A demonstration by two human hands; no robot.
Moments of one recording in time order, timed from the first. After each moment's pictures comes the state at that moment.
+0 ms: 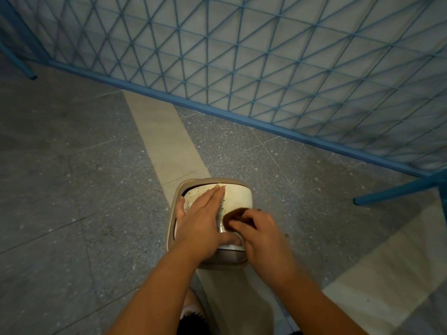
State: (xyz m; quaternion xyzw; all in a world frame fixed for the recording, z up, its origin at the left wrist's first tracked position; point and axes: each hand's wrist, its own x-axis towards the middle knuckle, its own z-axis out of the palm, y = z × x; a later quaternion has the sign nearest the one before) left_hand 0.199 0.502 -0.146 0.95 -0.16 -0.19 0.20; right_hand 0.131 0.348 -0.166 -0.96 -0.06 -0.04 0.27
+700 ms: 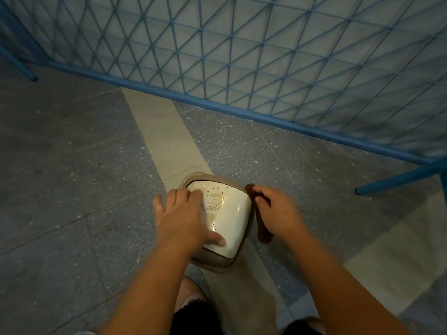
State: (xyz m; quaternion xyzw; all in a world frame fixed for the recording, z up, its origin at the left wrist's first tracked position) left_hand 0.193 0.510 -0.117 0.98 -0.08 -0.20 0.04; right_hand 0.173 0.308 -0.165 -0.92 0.17 0.09 0.34
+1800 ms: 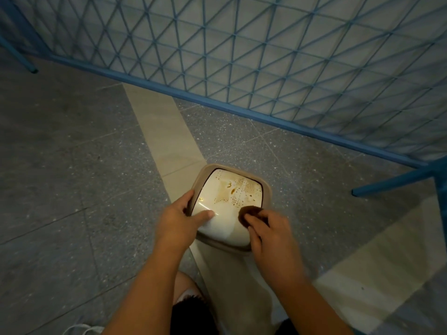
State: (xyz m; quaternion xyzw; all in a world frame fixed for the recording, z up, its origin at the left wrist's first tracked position) left_hand 0.179 0.519 -0.147 0.83 0.15 -0.21 0.49; right_hand 0.096 0.339 -0.154 -0.97 0.07 -0.03 0.24
